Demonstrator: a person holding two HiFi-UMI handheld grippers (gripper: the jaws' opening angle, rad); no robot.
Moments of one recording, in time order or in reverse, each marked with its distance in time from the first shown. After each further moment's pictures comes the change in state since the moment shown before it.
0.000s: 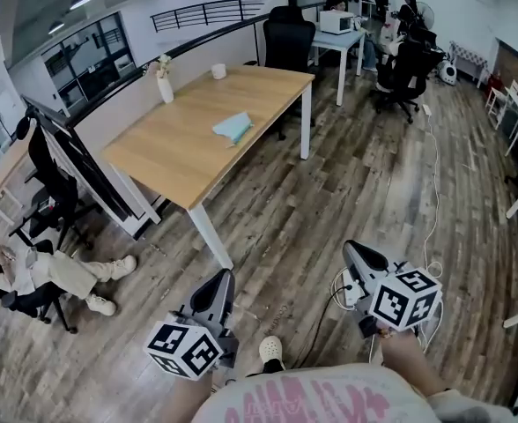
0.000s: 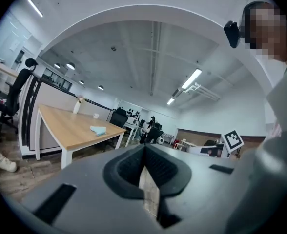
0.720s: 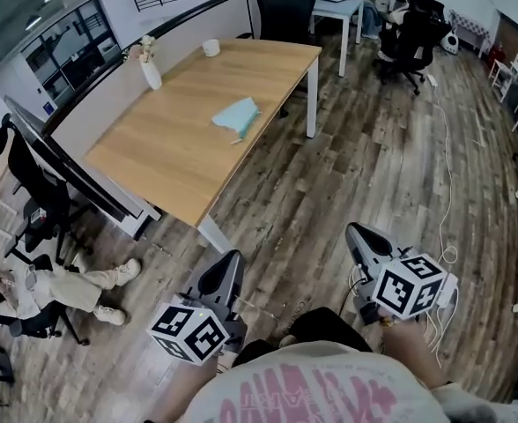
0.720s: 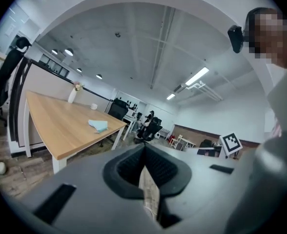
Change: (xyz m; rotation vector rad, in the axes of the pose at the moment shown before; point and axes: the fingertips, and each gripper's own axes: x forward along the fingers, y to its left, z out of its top) left arm 0.118 0.121 0.020 -0.063 0.098 -0.062; right arm 0.158 -0.024 0.010 0.098 0.017 -0.062
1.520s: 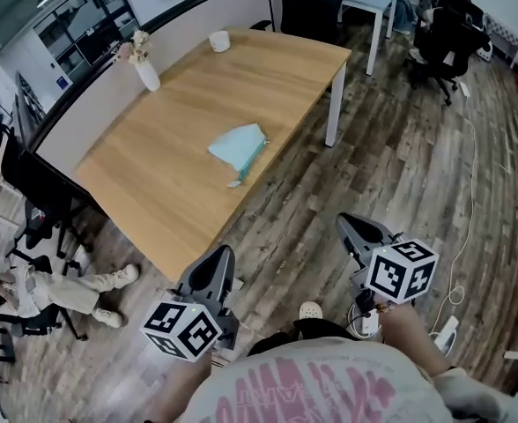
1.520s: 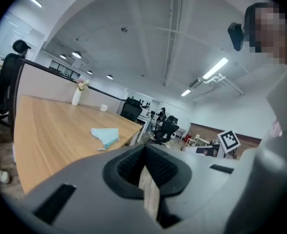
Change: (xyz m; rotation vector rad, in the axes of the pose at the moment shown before) left arm 0.192 0.098 0.063 0.000 0.021 0.170; right arm 0.218 -0.114 0.088 0.009 0.130 0.139
